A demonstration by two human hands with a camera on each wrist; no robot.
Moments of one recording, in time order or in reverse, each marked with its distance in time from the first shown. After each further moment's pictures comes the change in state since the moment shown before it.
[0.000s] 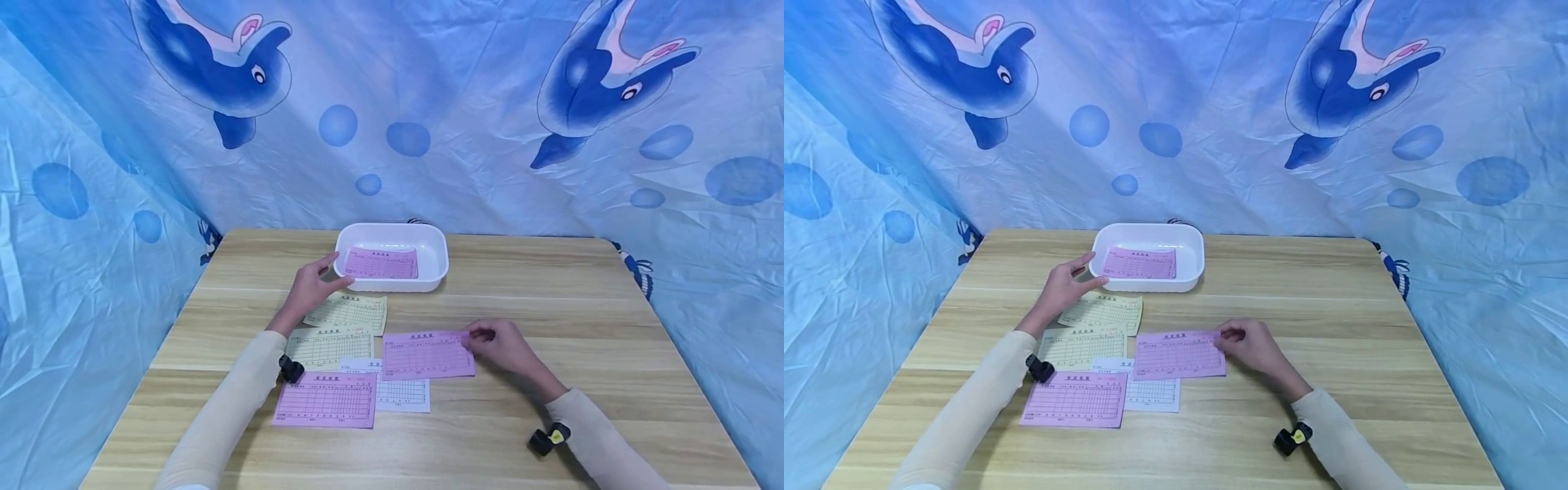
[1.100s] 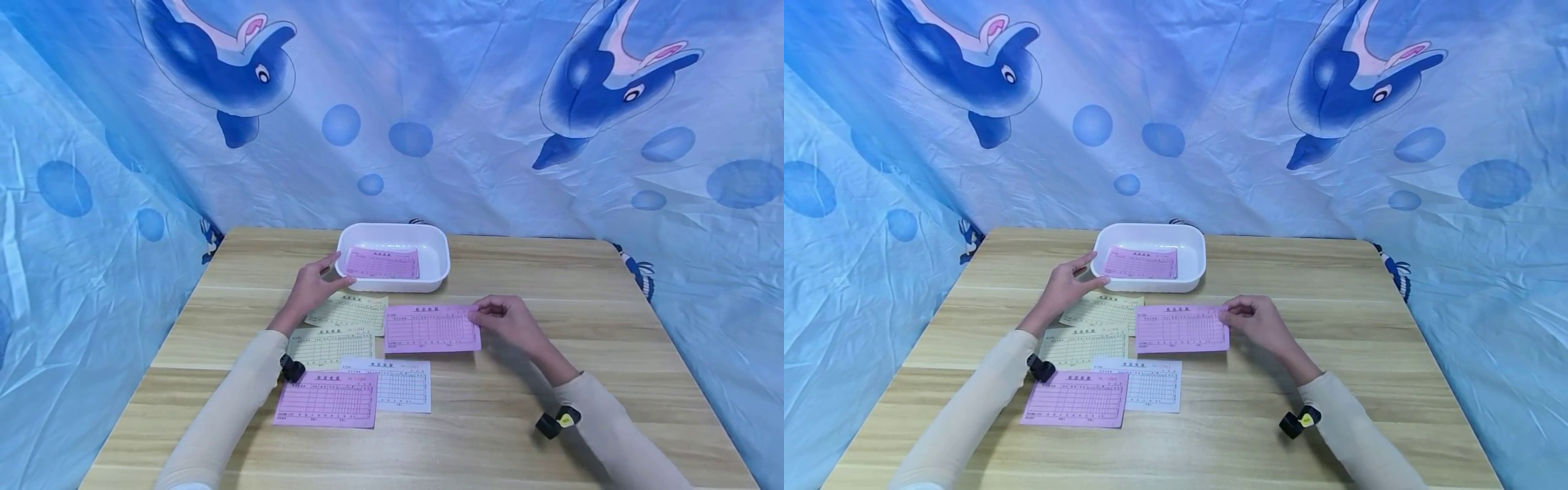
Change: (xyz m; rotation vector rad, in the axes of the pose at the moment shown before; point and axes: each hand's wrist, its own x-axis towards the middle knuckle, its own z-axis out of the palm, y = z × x) left_hand -0.001 0.000 0.000 0.024 0.006 0.001; right_hand 0.017 -0.031 -0.031 0.088 0.081 0.047
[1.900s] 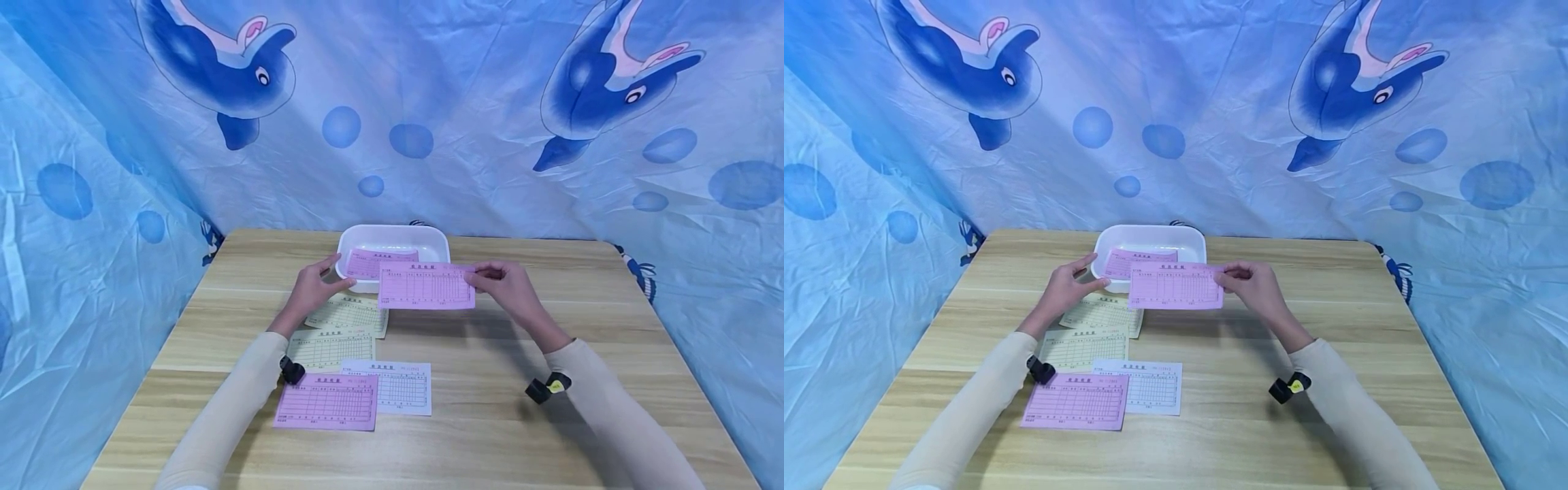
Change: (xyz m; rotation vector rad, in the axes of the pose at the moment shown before) left_hand 0.000 0.002 0.000 -0.023 -0.018 -0.024; right_hand 0.041 -0.048 -0.016 0.062 0.104 0.058
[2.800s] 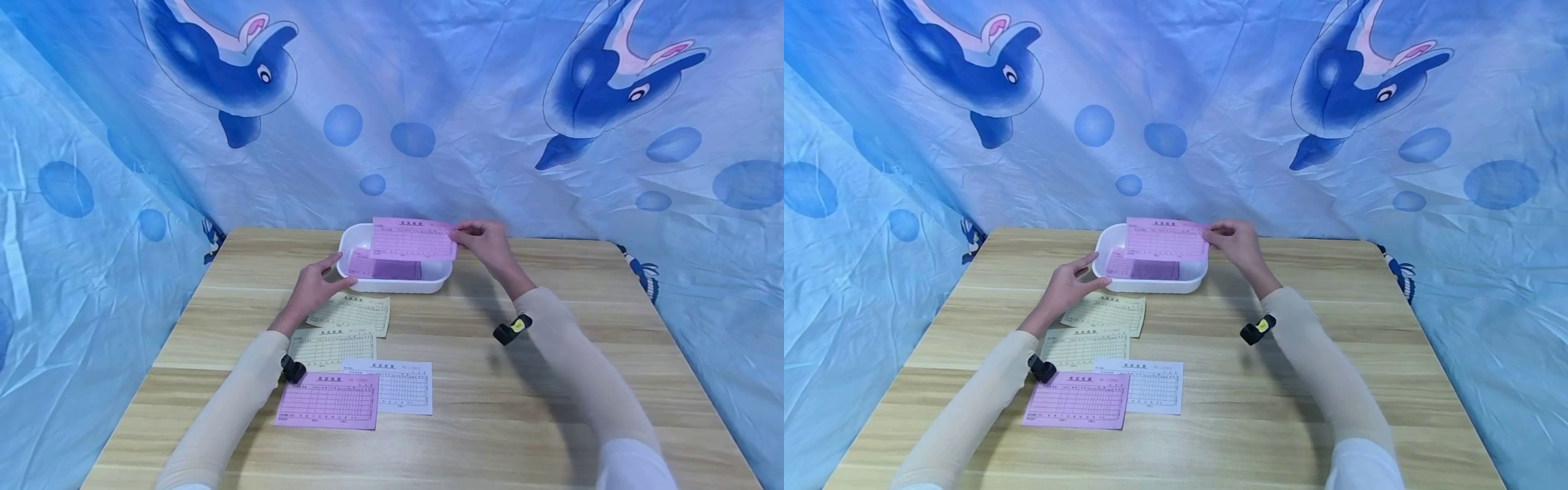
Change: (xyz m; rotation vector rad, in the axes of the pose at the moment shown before) left_hand 0.001 -0.005 0.001 0.015 0.015 0.030; right_hand 0.088 -0.014 0.014 0.177 0.072 -0.049
